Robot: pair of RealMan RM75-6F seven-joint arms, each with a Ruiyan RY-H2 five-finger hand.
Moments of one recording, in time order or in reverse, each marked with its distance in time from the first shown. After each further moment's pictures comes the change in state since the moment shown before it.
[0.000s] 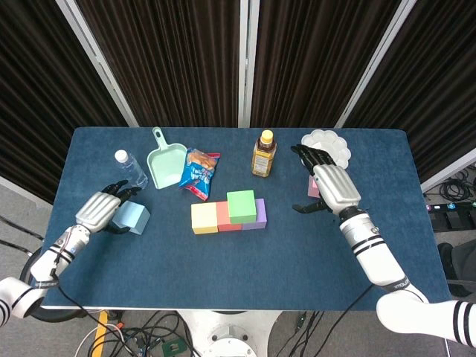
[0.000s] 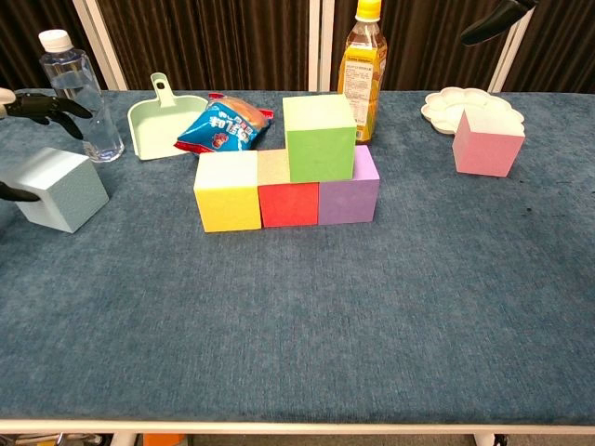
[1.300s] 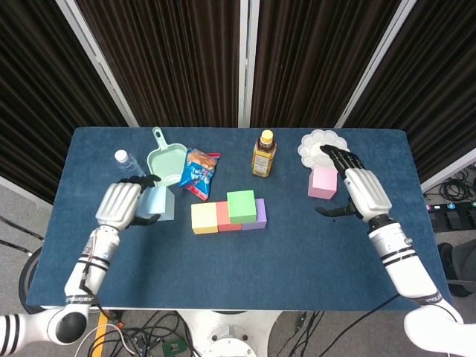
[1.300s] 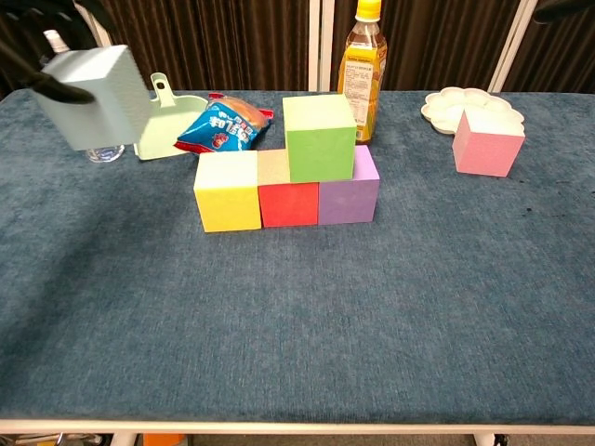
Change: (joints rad) left arm -0.071 0.157 -0.240 -0.968 -0.781 0.192 0.937; right arm -0.179 0.108 0.007 -0.028 -0.194 0.027 0.190
